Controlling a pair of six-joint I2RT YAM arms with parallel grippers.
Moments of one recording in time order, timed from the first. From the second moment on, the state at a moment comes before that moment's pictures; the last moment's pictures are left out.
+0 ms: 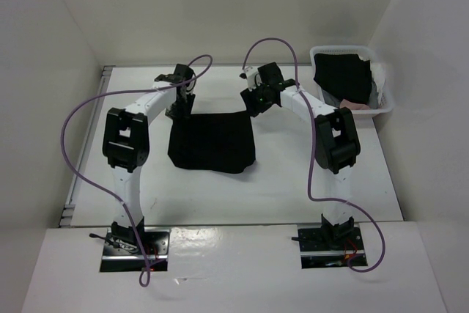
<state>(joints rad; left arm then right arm) -0.25 2.12 1.74 -0.83 -0.16 -0.07 0.39 2.07 1.64 -0.46 -0.23 -0.23</state>
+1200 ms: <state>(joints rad) -0.29 2.19 1.76 -0.81 -0.23 -0.09 0.39 2.07 1.63 -0.46 -0.25 -0.23</state>
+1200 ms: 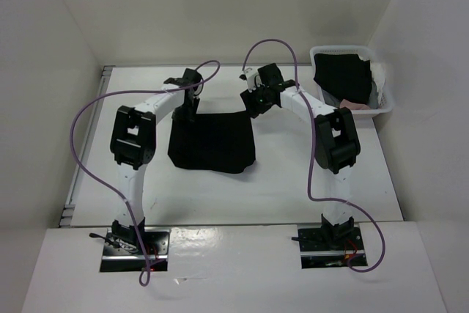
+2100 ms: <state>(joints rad) -0.27 2.04 1.76 -0.86 -0.20 -0.09 0.39 2.18 1.64 -0.45 -0.31 -0.18</state>
